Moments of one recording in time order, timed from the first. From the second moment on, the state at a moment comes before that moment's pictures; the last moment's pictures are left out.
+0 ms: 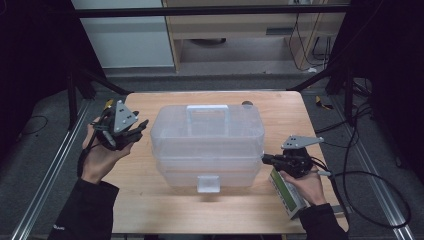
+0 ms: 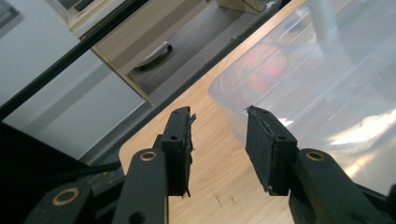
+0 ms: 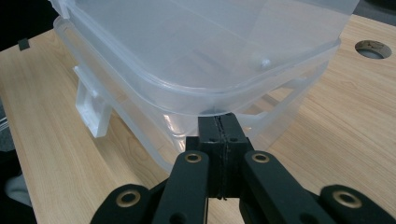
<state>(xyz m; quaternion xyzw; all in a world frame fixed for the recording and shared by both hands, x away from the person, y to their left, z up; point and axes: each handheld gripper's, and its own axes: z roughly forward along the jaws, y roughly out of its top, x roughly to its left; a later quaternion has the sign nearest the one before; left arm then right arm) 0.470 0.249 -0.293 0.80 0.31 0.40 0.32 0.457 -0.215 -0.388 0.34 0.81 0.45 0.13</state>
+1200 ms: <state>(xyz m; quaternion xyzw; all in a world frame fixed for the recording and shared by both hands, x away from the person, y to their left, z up) 0.452 0.258 -0.395 0.81 0.35 0.33 0.35 0.459 -0.215 -0.383 0.34 0.80 0.46 0.14</state>
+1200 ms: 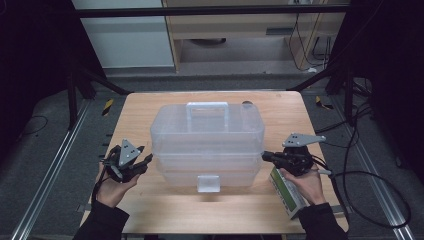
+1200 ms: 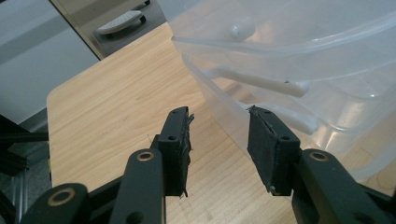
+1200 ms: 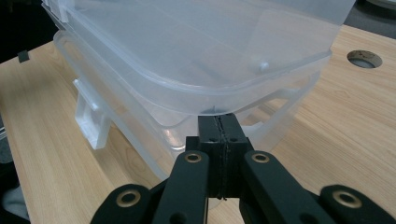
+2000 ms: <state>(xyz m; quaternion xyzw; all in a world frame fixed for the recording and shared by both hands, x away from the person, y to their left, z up) 0.448 0.244 -0.391 0.78 0.34 0.34 0.40 0.461 -0.213 -0.382 0.35 0.80 0.47 0.14</state>
